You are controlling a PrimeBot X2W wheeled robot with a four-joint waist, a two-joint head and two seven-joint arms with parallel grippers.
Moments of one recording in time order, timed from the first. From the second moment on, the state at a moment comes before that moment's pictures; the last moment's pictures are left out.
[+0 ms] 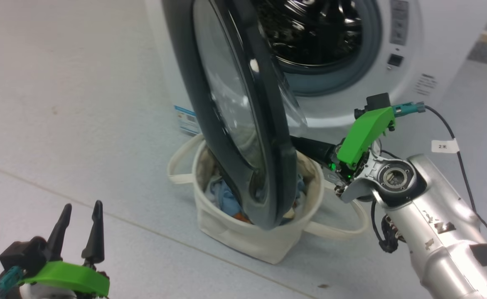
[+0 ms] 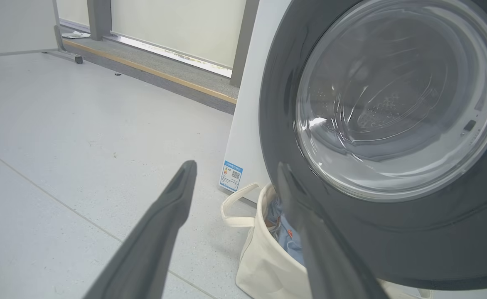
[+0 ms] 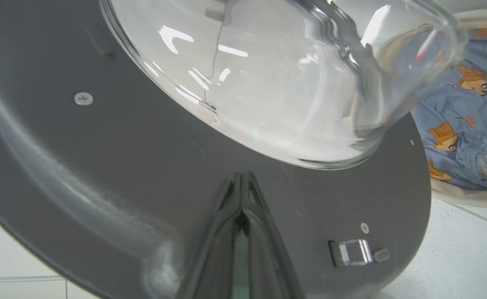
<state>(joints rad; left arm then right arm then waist) -0.17 0.17 0.06 0.43 -0.35 -0.12 -0.25 -0.69 -0.17 0.44 0.48 1.46 0.13 0.62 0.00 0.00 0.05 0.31</state>
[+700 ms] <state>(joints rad) -0.14 0.20 0.12 0.42 -0.30 -0.11 -0.25 -0.65 -0.12 0.48 0.43 1.49 0.13 0.60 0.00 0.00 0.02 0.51</state>
